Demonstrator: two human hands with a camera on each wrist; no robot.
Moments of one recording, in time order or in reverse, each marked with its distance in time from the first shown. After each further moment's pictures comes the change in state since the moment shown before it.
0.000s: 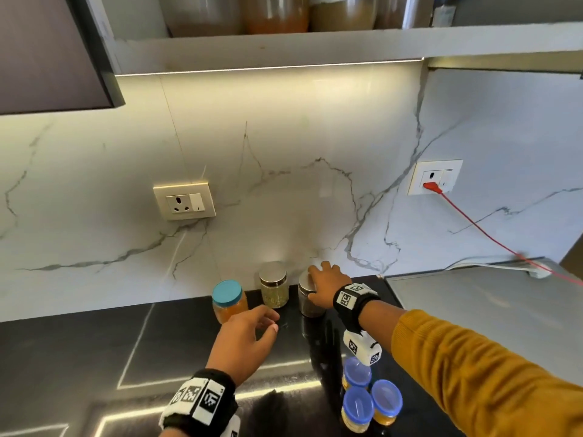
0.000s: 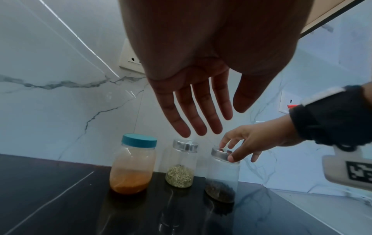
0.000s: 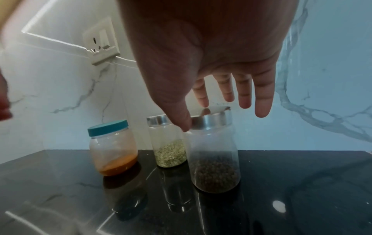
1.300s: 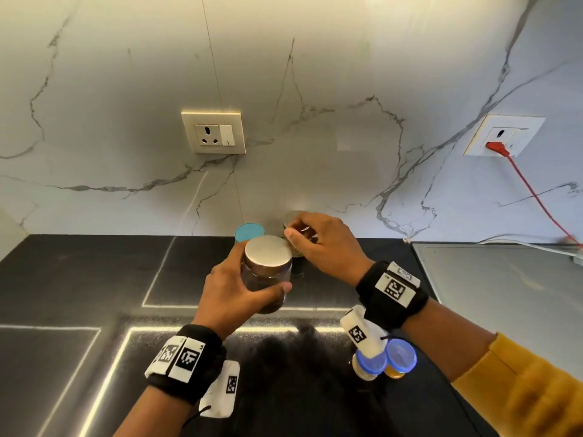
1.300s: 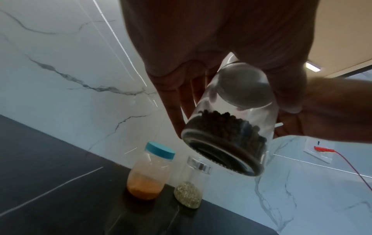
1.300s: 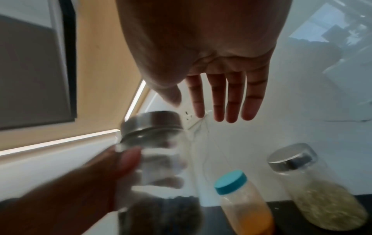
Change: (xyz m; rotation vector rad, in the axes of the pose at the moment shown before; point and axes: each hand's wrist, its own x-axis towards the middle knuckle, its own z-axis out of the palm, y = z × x) left_hand -0.033 -0.022 -0.031 -0.252 0.203 -0.035; right_hand -0.072 -0.075 -0.037 0.577 0.313 -0.432
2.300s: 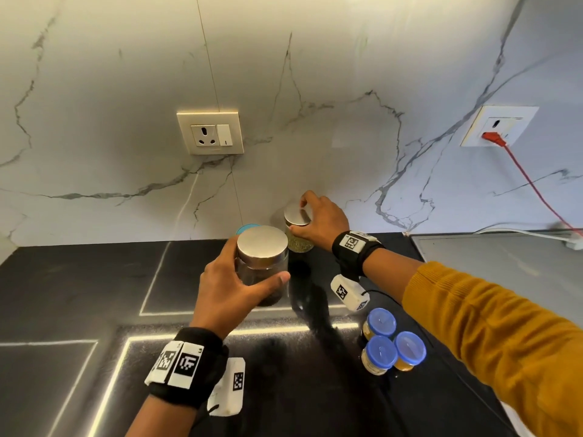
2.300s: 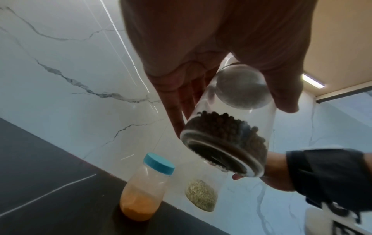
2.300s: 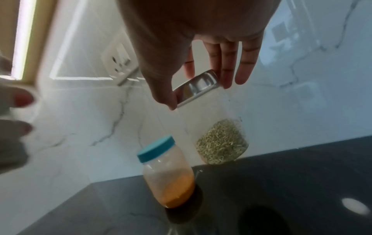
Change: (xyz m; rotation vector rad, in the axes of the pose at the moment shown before) left_hand 0.005 0.001 -0.015 -0.045 0.044 0.025; right_hand 0.067 0.062 0.040 -0.292 0.073 0.214
